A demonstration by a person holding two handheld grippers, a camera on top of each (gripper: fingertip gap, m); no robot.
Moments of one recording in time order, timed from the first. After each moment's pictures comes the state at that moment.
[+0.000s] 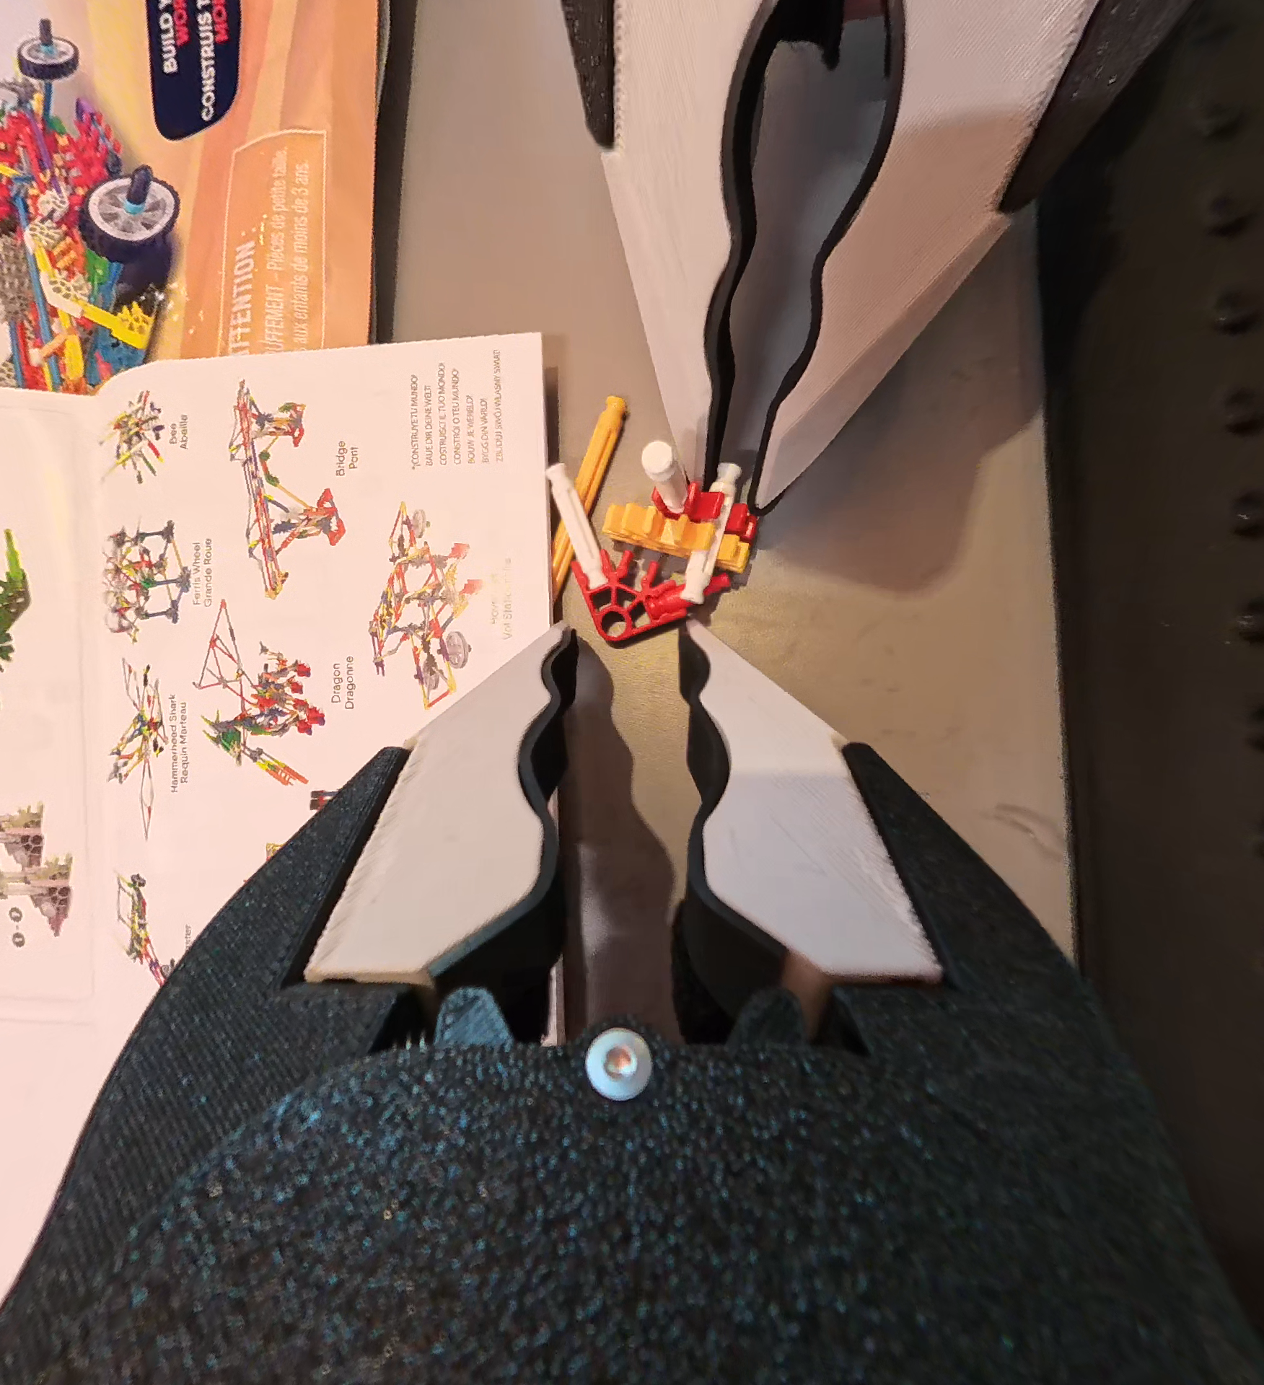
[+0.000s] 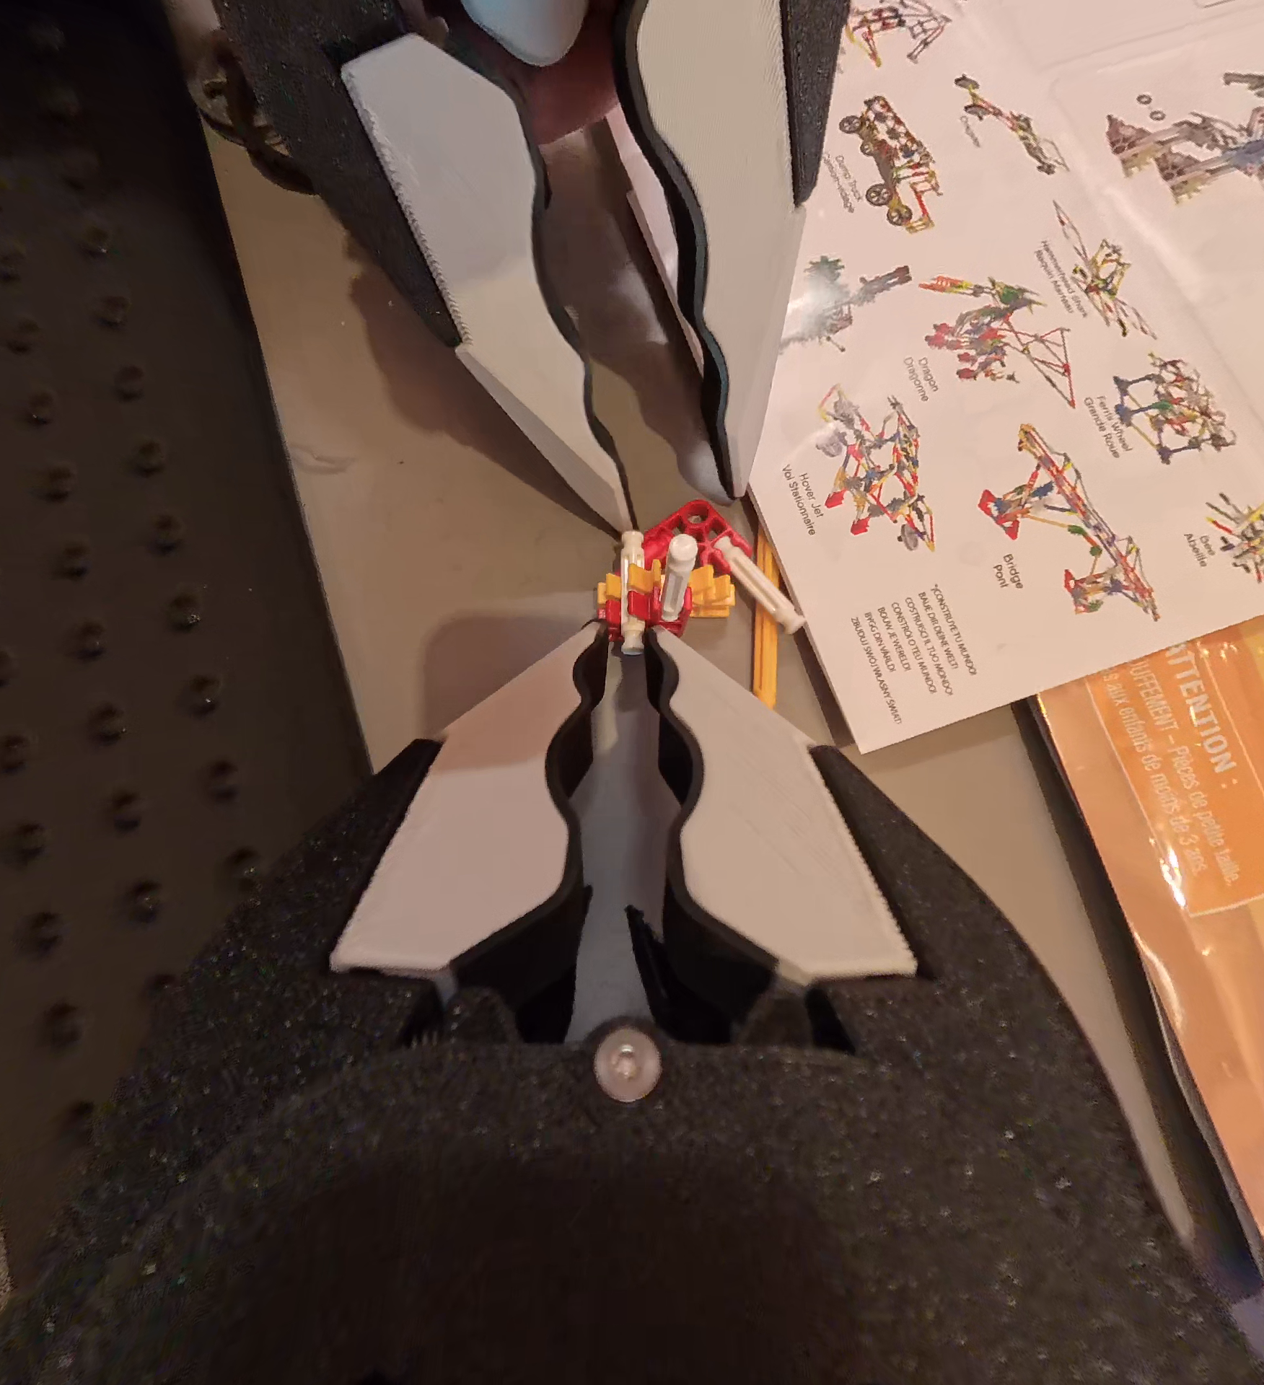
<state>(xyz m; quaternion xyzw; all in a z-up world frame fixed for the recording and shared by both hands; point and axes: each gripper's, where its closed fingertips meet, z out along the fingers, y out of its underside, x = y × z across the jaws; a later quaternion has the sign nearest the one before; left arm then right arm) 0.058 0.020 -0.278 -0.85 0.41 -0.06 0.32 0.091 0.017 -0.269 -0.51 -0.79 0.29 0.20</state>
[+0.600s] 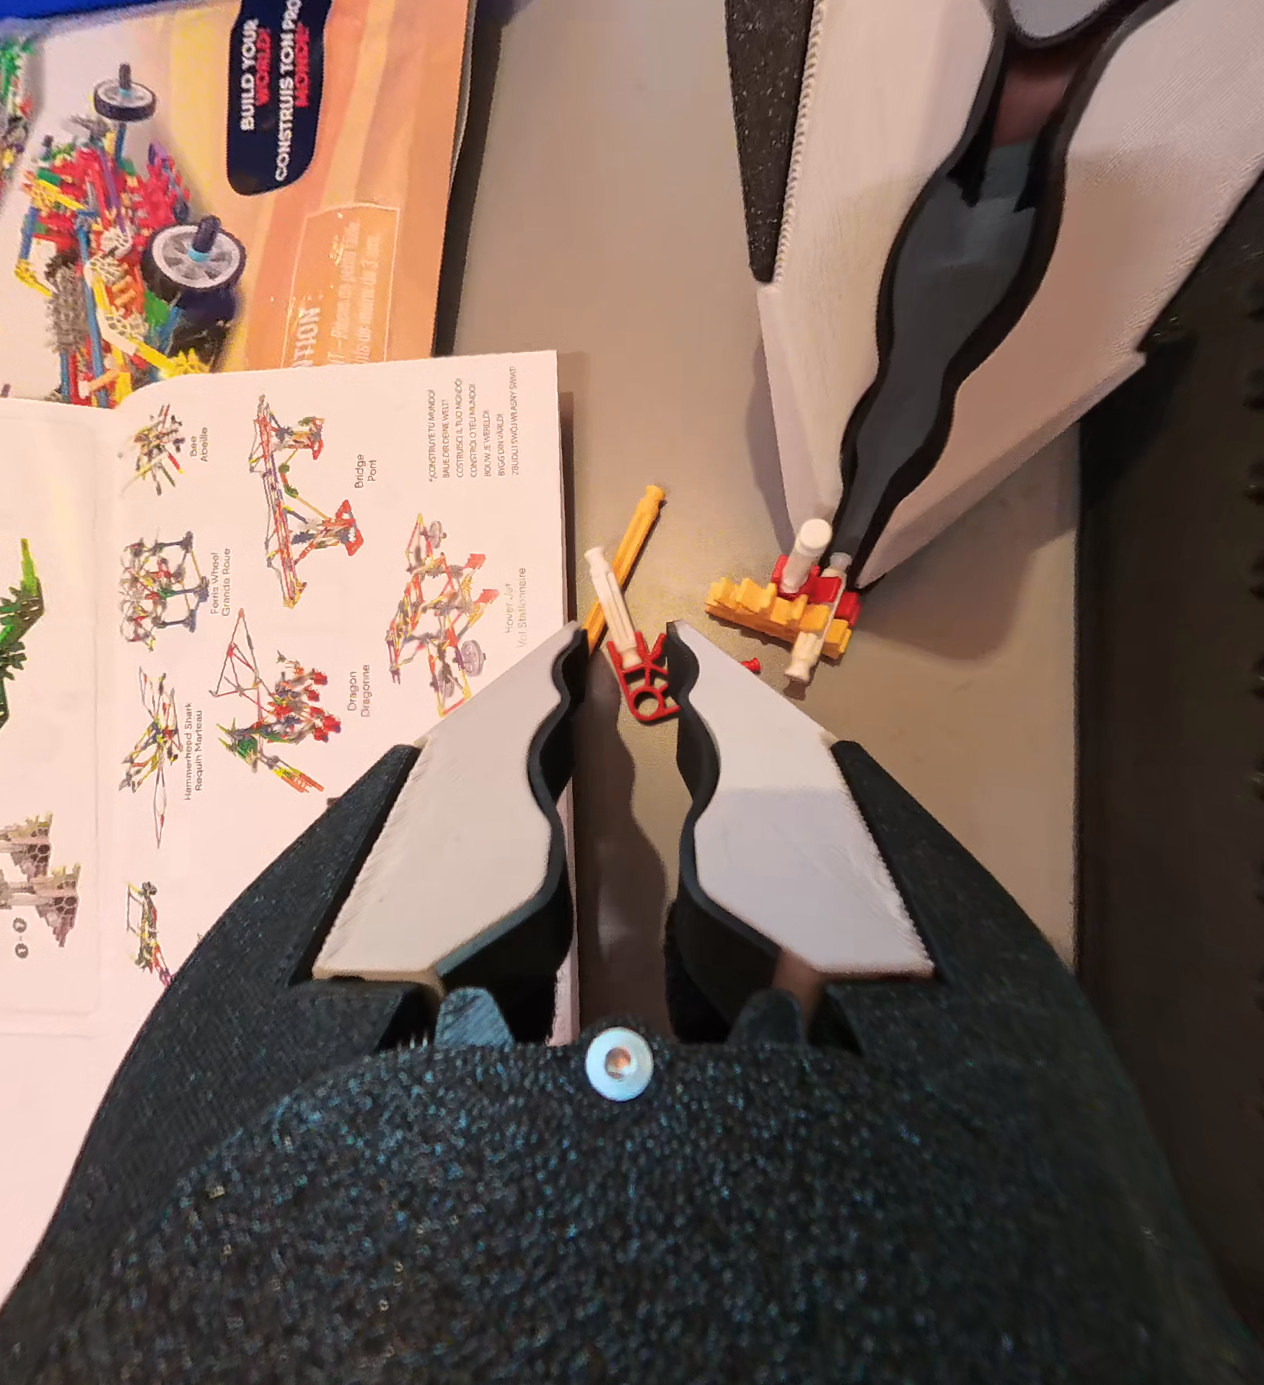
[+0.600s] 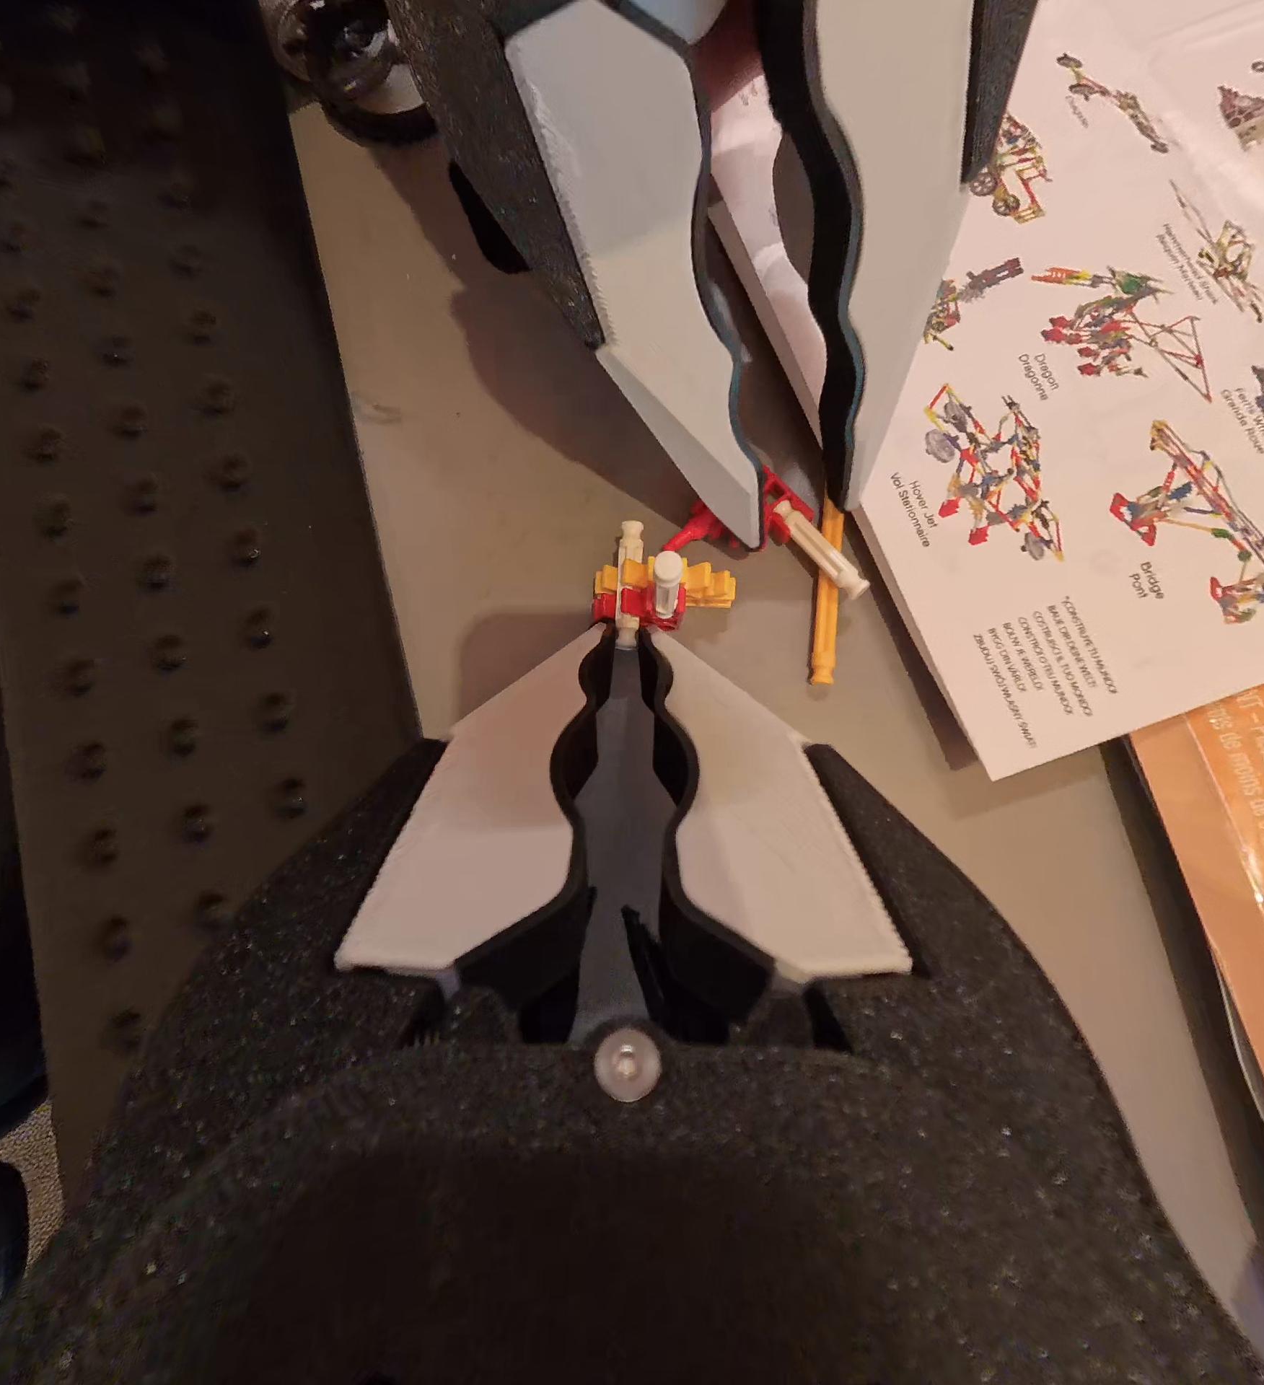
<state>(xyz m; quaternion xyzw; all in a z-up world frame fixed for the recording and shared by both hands) 0.069 0.042 -0.273 -0.86 0.37 -0.06 0.33 0.108 0.011 -0.273 -0.49 -0.80 0.31 0.17</state>
